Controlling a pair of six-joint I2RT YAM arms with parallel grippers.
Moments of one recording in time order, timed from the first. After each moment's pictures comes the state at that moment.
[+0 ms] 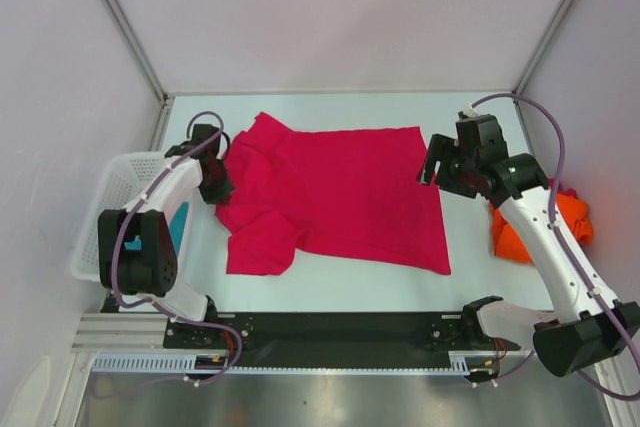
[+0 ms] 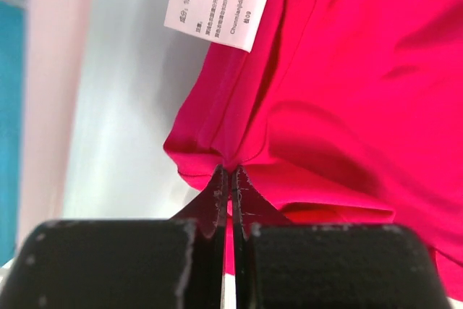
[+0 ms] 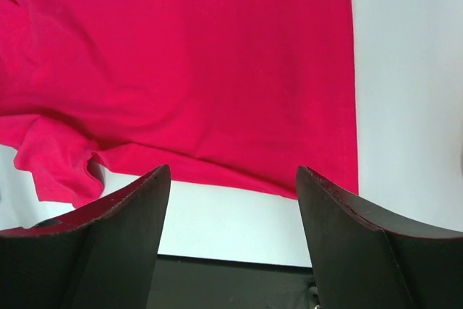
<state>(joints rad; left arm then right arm) -0.06 1.59 1.12 -0.77 -0.10 -0.43 0.32 1.15 1.30 -0.97 0.05 0.52</state>
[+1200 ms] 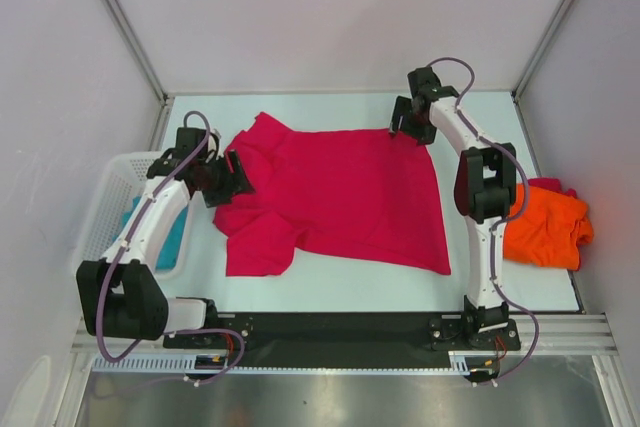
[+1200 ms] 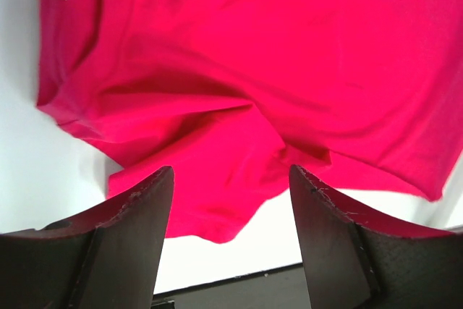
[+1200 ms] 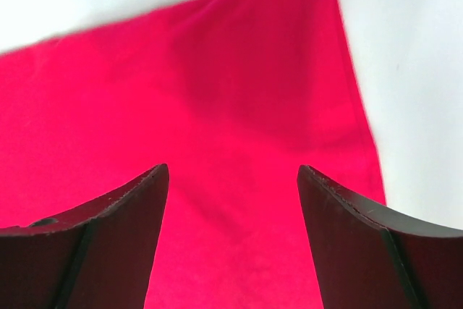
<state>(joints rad) -0.07 1.31 1.07 -0.77 0.22 -0.42 0.20 2.25 2.00 -0.79 0.04 0.42</state>
